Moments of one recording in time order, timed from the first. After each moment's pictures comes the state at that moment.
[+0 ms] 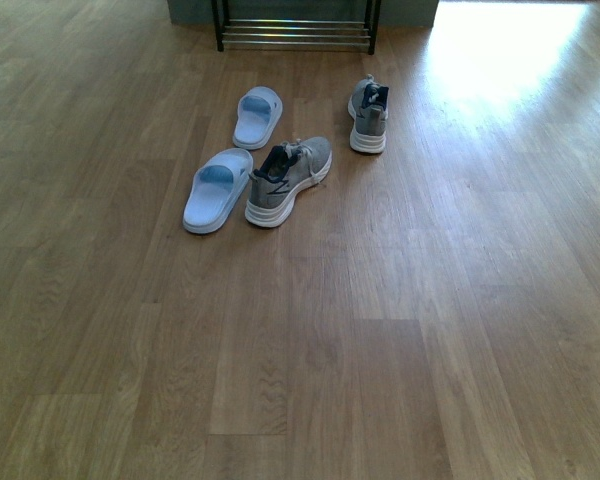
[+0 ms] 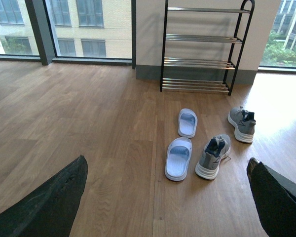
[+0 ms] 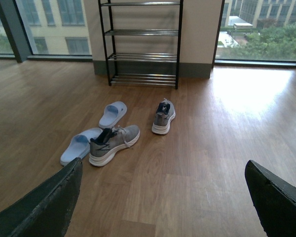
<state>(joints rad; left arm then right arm) 0.00 0.02 0.01 0.00 0.00 0.00 0.00 0.00 0.02 0.00 0.00 0.00</state>
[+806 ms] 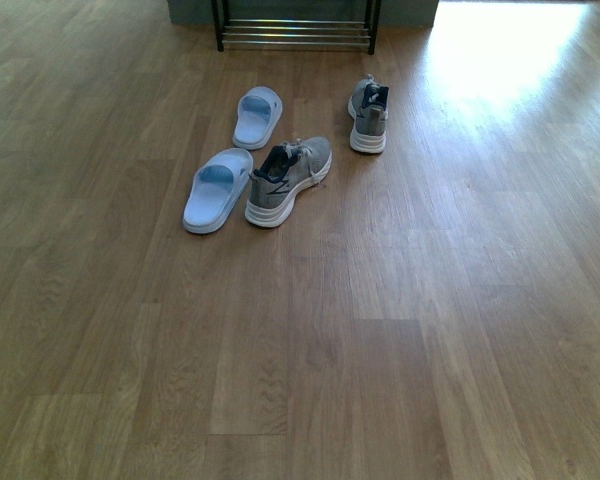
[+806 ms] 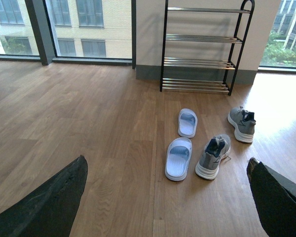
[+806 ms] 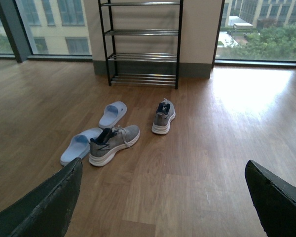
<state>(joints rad) 0.00 0.02 0.01 0.00 0.00 0.00 0.00 0.00 0.02 0.00 0.00 0.00</state>
